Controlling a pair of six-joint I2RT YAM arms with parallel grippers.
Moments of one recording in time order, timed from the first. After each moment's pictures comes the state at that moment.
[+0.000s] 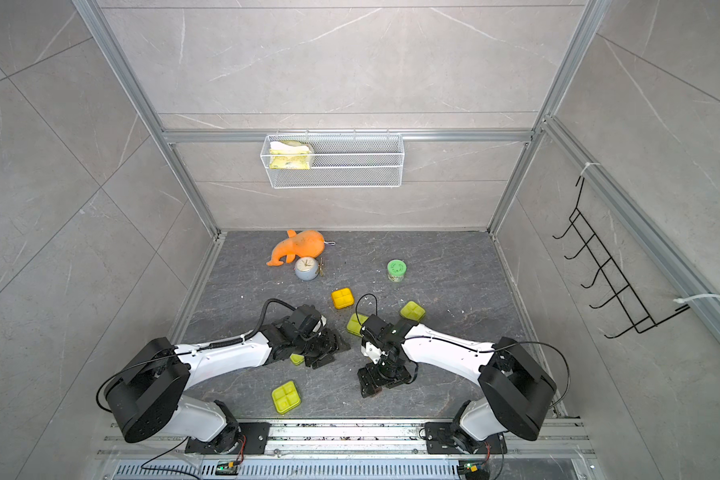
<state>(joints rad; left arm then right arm) -0.80 1.46 0.70 -0.17 0.39 -1.17 0.85 1.49 0.86 -0.87 -0.38 0.40</state>
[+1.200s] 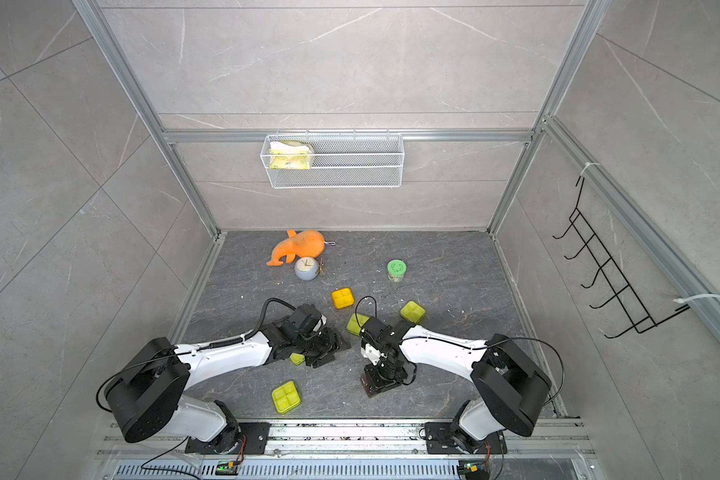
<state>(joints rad) -0.80 1.46 0.70 -0.17 0.38 -1.17 0.85 1.51 0.83 -0.82 -0.39 0.40</state>
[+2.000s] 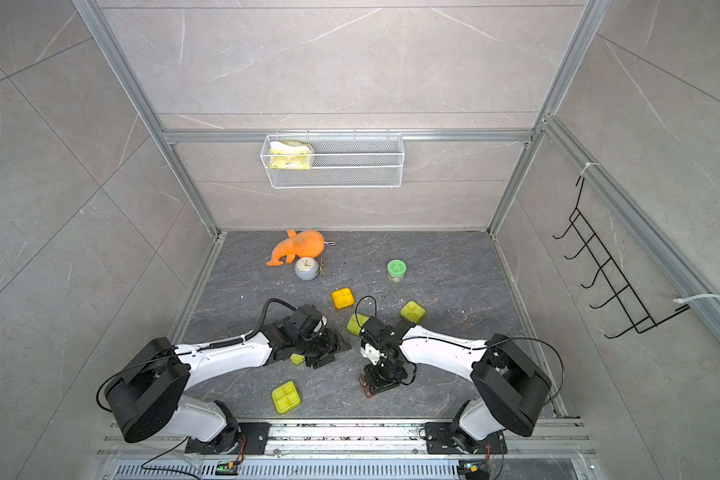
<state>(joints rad) -0.80 1.46 0.70 -0.17 0.37 -1.18 0.85 1.51 0.83 -0.82 -0.38 0.40</state>
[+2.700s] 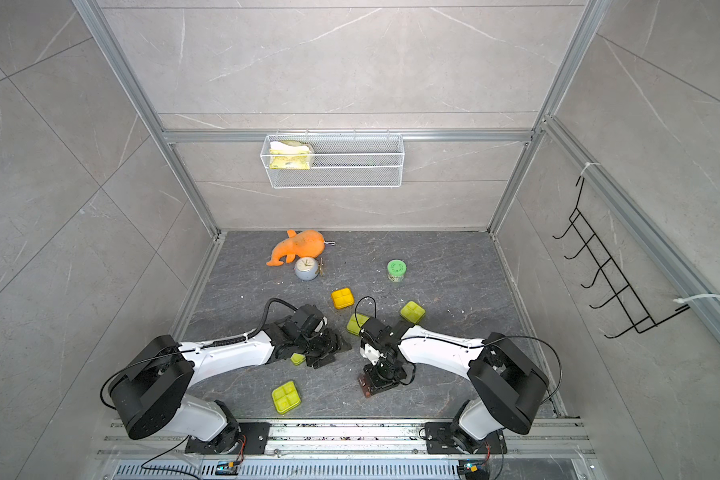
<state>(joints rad) -0.80 1.48 0.71 -0.18 0.38 -1.18 0.85 1.53 0.82 -0.80 -0.39 0.40</state>
